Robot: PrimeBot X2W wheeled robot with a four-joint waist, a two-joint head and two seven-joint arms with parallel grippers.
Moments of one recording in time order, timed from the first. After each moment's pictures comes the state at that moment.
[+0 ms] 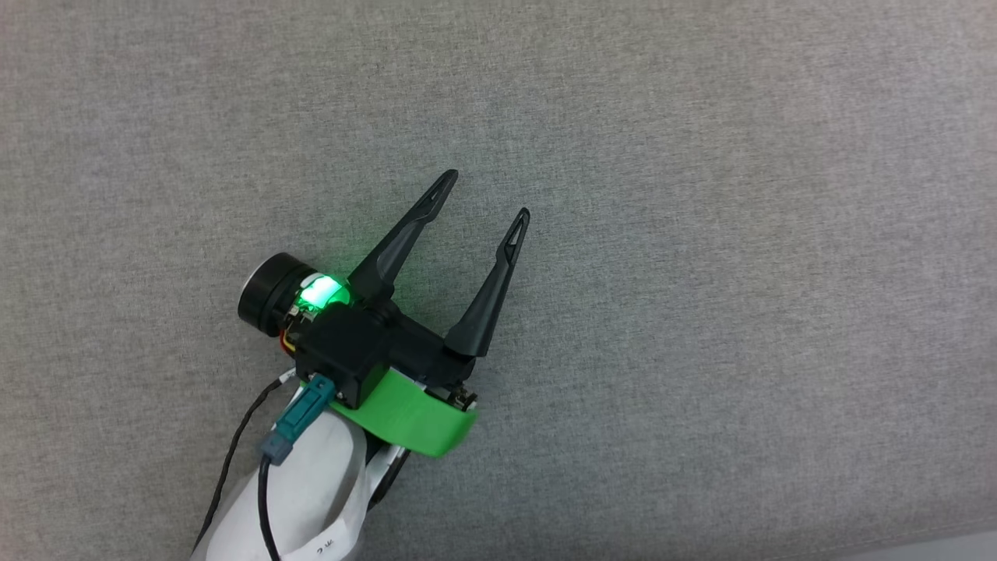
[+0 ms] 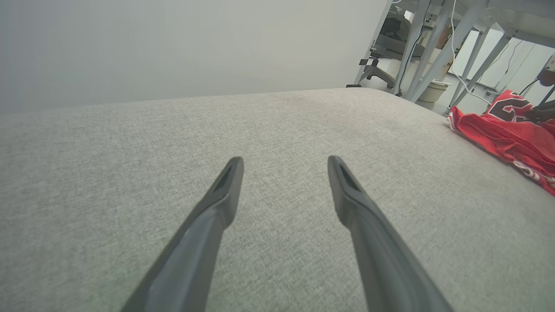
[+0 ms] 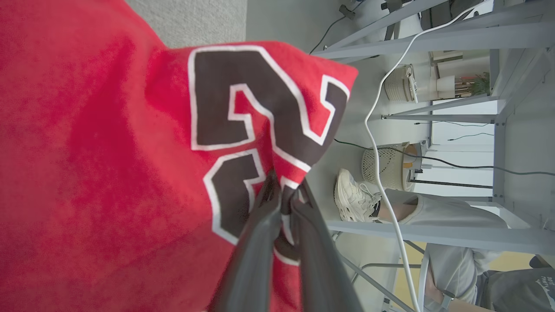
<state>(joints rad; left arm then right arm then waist) -0.35 0.22 -0.45 -0.10 -0.21 -0.13 -0.26 -0.51 -0.82 -0.18 0.63 -0.12 0.13 0.12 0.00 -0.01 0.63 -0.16</state>
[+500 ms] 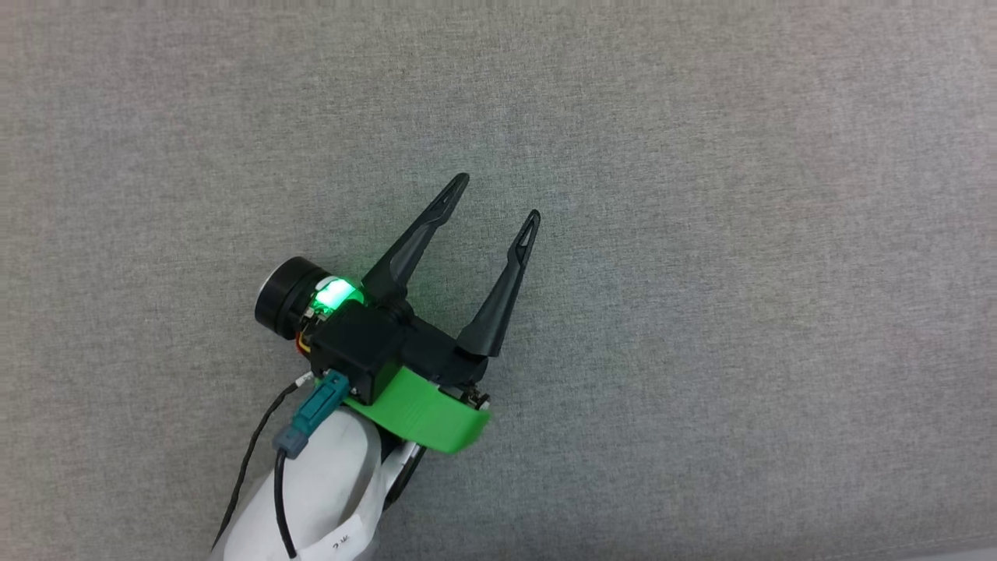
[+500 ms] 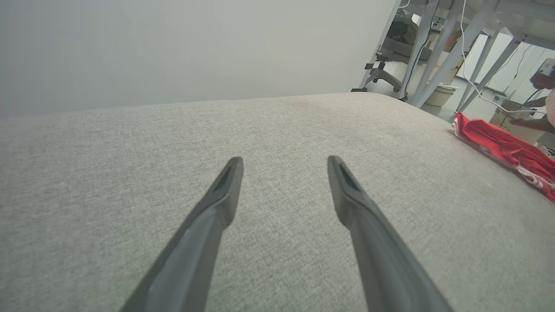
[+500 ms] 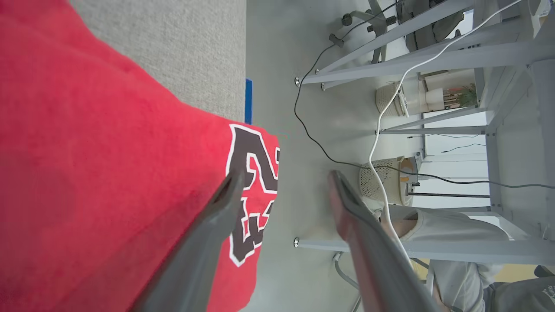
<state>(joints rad) -0.35 0.18 -0.45 -0.07 -0.21 -0.13 -0.26 -0.60 -0.74 -0.29 0.71 -0.30 0.13 0.04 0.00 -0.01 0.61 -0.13</state>
